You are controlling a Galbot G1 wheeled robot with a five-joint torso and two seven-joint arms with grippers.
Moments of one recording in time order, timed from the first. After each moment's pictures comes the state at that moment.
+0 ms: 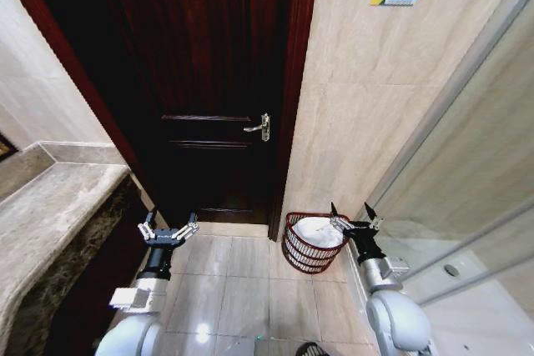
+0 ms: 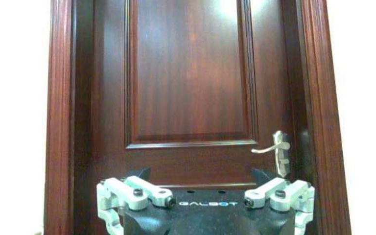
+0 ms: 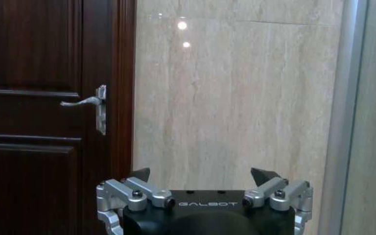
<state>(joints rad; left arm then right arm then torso) 1.82 -1.51 -0.74 -2.34 -0.15 -0.20 0.07 -1.60 1.51 0.62 2.26 0.06 -0.12 -0.04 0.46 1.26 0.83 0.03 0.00</state>
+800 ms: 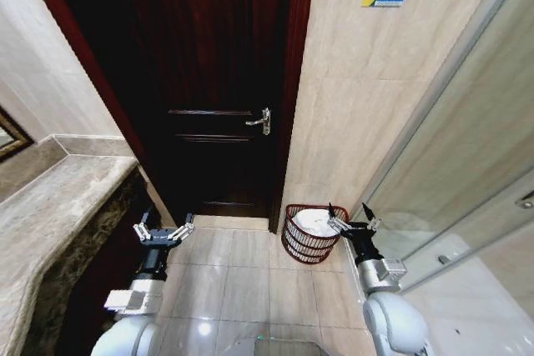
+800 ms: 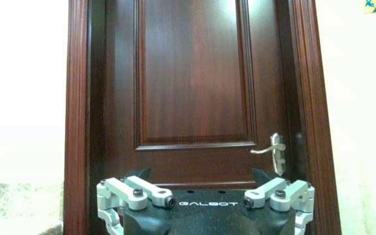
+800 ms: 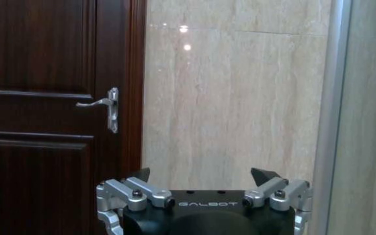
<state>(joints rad) 1.83 -1.50 -0.75 -2.33 -0.17 -0.22 0.07 -1.61 1.52 0.61 2.26 0.04 -0.11 -0.04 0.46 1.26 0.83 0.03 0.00</state>
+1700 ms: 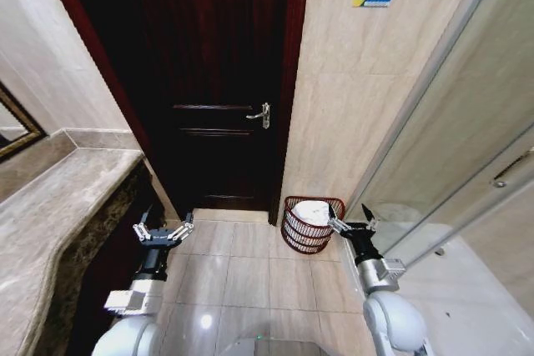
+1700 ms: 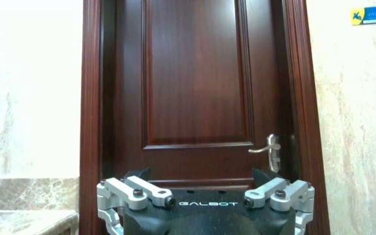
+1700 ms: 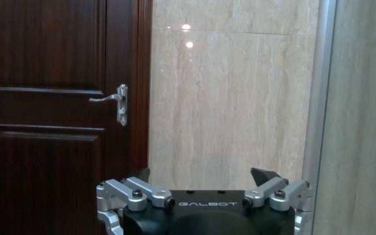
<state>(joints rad) 1.82 -1.53 -0.76 -2.33 -0.16 -0.22 0.08 -1.61 1.49 0.61 2.24 0.07 -0.10 -0.04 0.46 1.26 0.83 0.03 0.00</state>
